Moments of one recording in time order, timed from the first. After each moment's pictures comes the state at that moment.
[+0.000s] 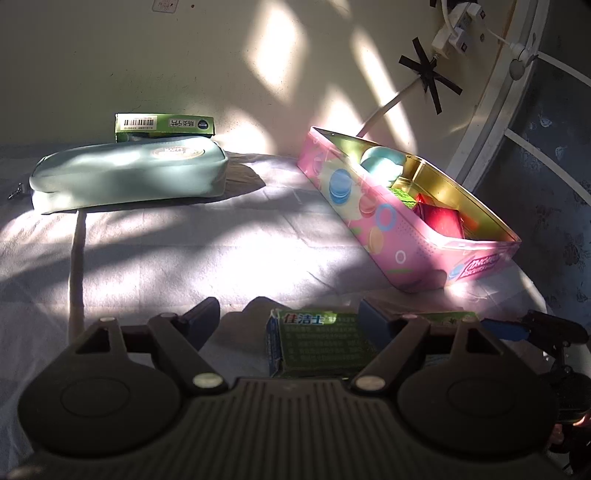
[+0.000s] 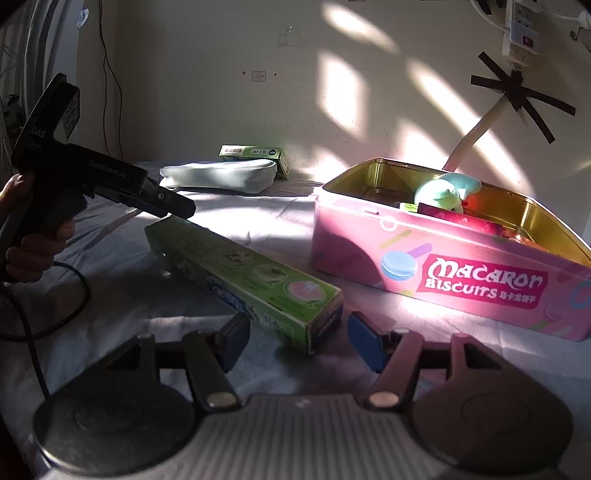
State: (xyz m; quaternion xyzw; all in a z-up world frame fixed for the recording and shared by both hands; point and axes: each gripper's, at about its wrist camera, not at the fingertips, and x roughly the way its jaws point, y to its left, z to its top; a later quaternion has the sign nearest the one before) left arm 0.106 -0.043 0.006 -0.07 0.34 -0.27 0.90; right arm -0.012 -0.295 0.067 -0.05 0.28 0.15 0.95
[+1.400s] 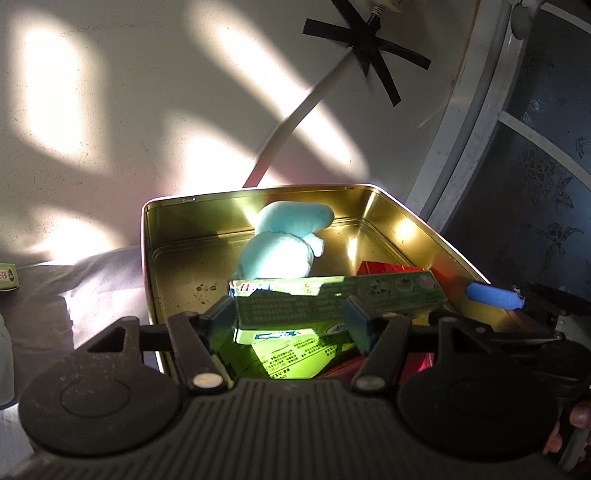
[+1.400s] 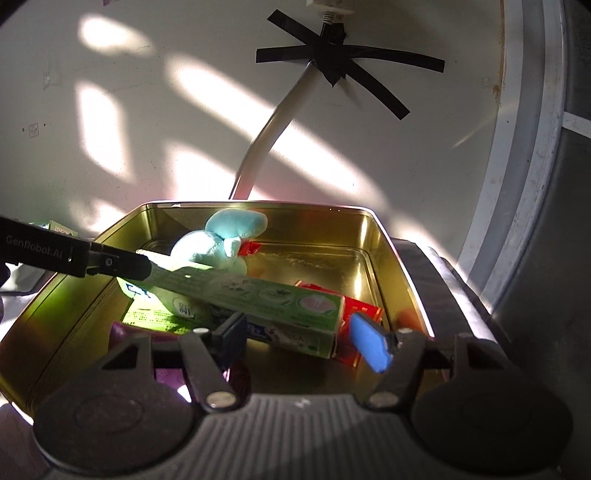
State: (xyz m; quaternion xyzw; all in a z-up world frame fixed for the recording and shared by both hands) left arm 0.238 -0.268 0.058 0.01 0.33 -0.32 0.89; right arm 0.139 -0.449 0.108 0.01 0.29 -0.05 0.96
